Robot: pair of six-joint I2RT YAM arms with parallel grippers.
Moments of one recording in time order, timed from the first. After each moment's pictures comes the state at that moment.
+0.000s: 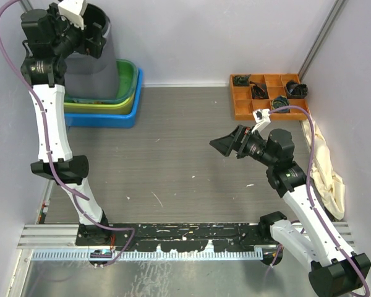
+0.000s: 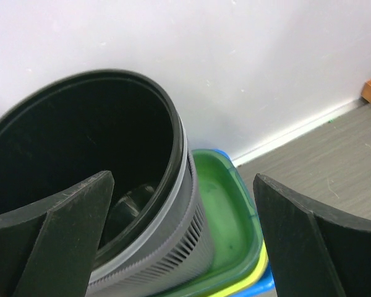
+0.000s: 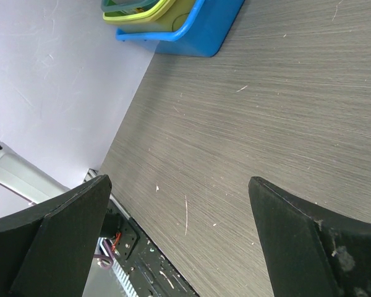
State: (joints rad) left arm 0.06 1.90 2.59 -0.77 0.41 0.31; right arm 0.29 0.79 0.75 -0.13 -0.51 0.66
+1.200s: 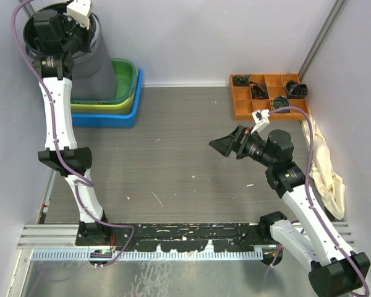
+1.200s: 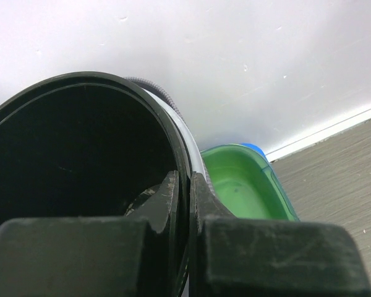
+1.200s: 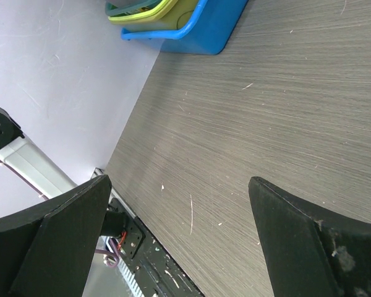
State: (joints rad) left arm 0.06 2.06 2.69 -0.73 0.30 0.38; right arm 0.29 0.79 0.72 -0.10 -0.53 0.69
